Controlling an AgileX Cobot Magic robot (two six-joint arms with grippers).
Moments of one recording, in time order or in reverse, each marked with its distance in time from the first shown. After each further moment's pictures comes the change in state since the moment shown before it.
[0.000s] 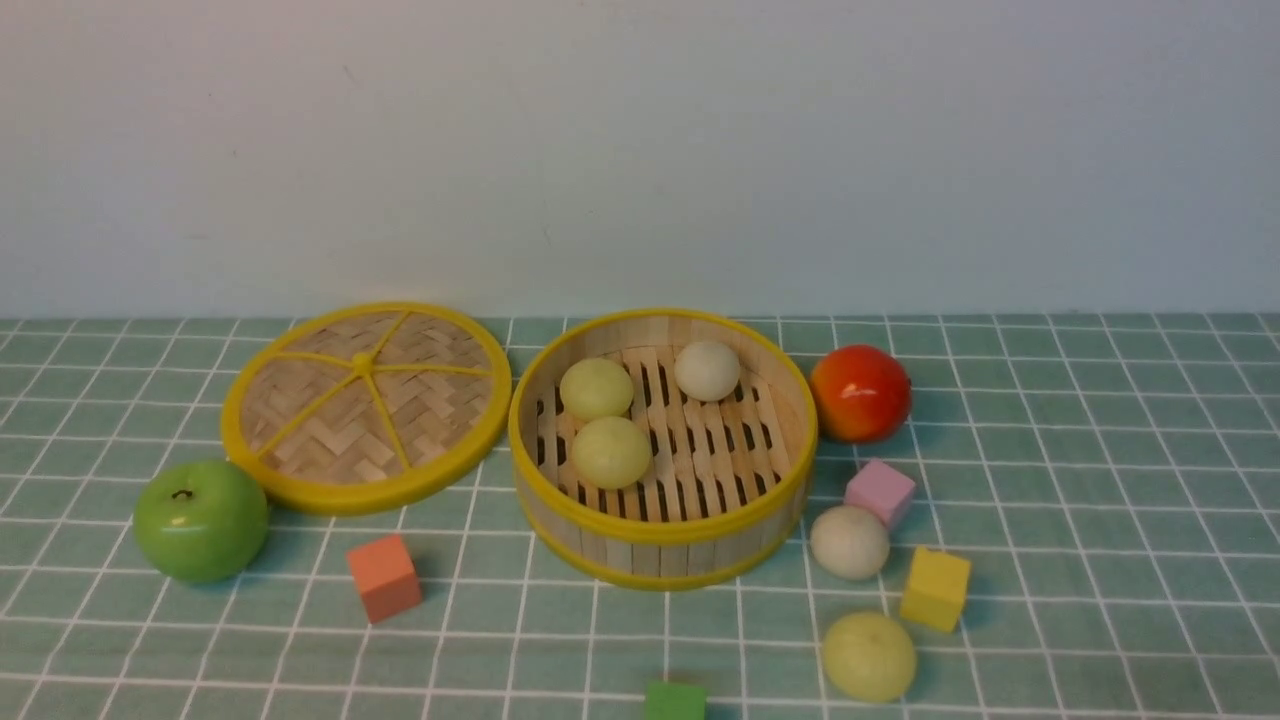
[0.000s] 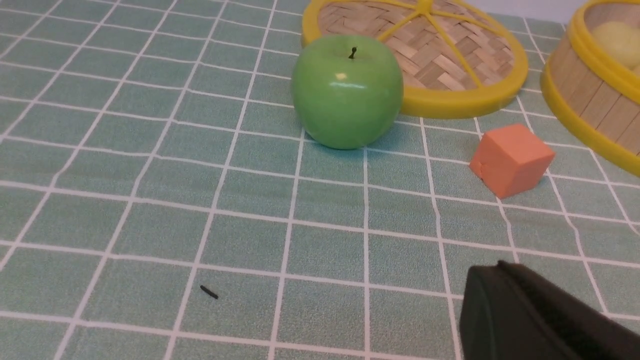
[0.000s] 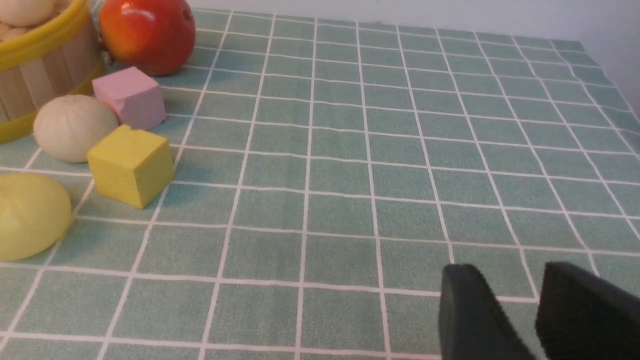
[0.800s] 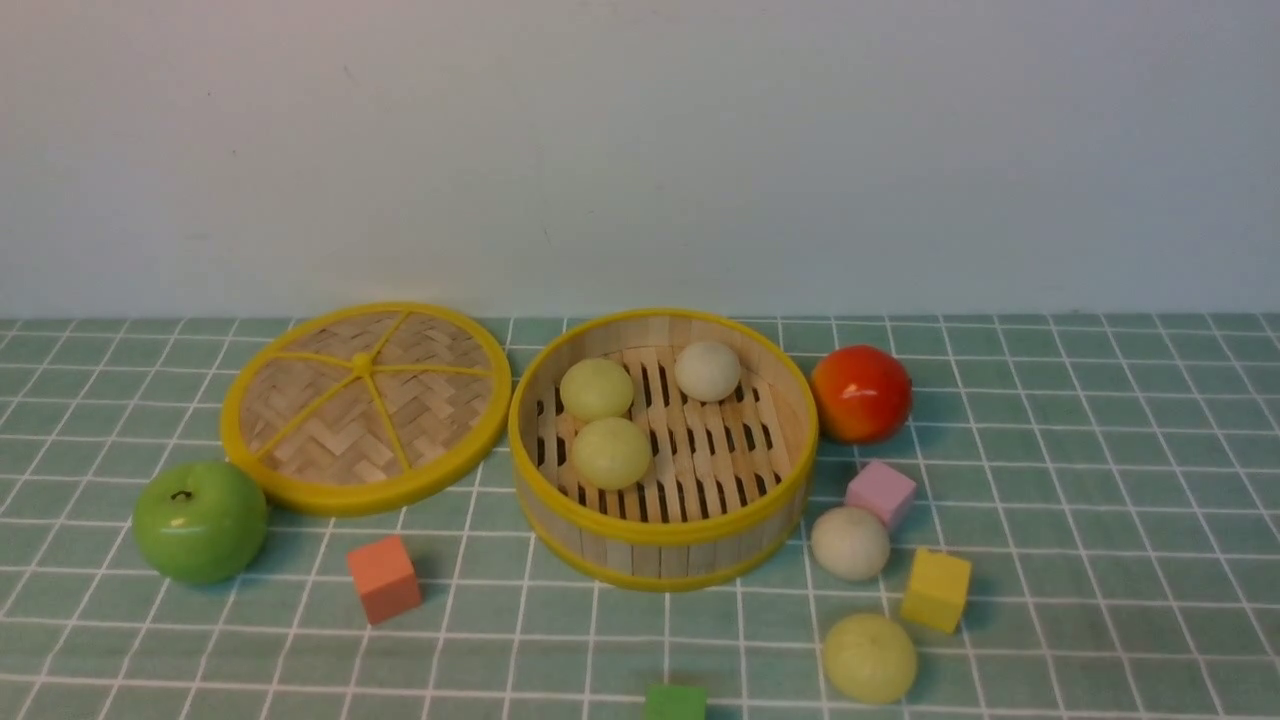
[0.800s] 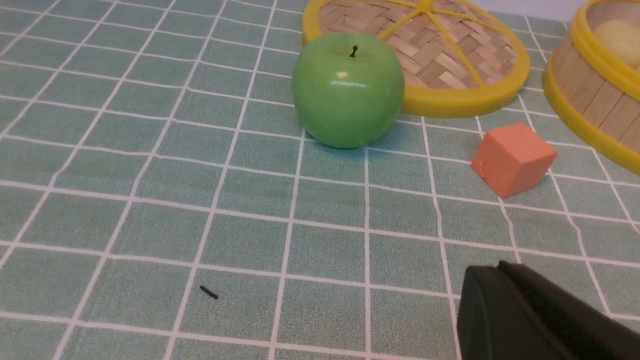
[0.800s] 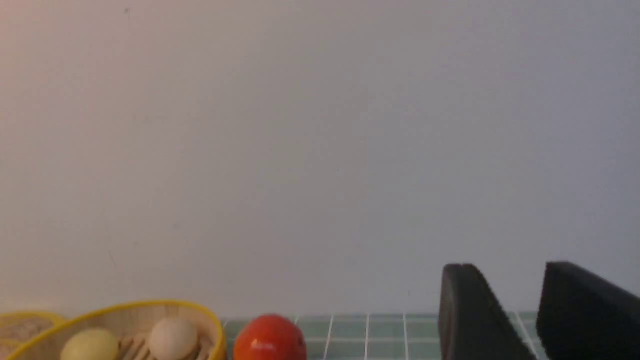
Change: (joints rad) right arm 0.000 0.041 -0.089 -0.086 -0.499 0.258; left arm 0.000 0.000 0.001 0.000 0.000 0.000
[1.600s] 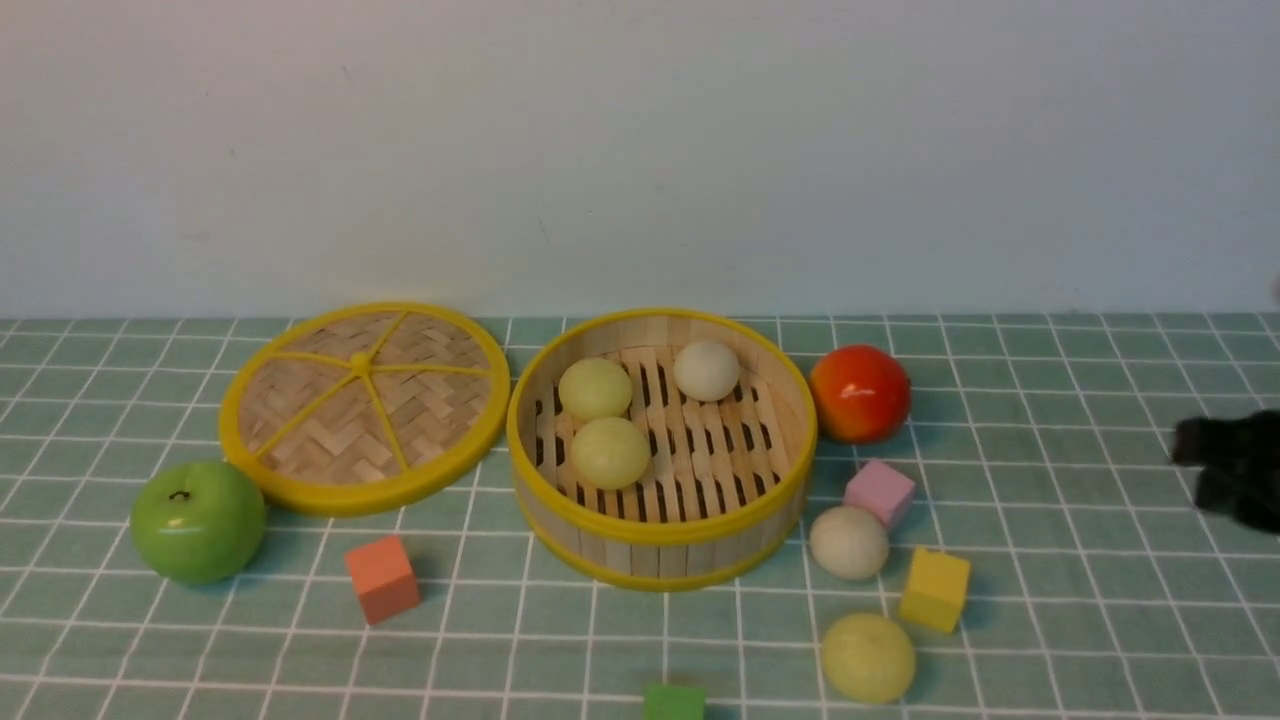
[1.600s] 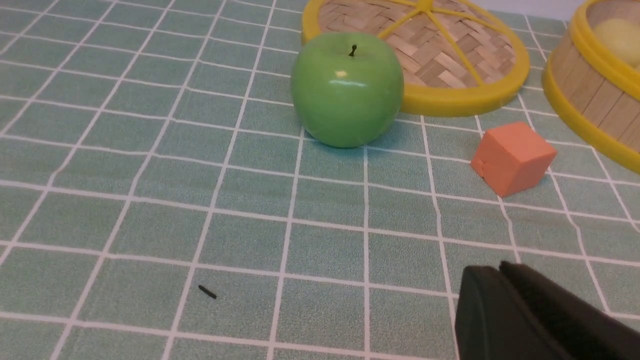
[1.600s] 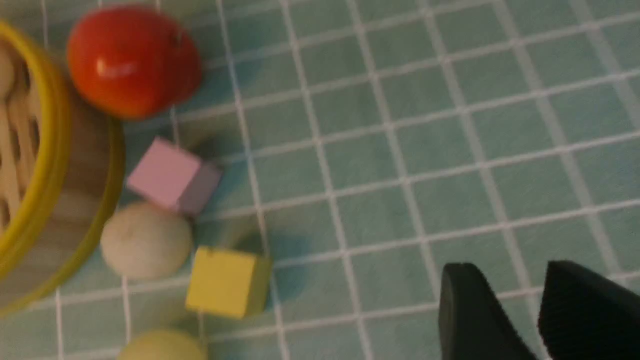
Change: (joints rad) right arm 0.062 1.272 -0.749 0.418 0.678 -0.171; left arm 0.000 0.000 0.001 0.002 0.000 0.000
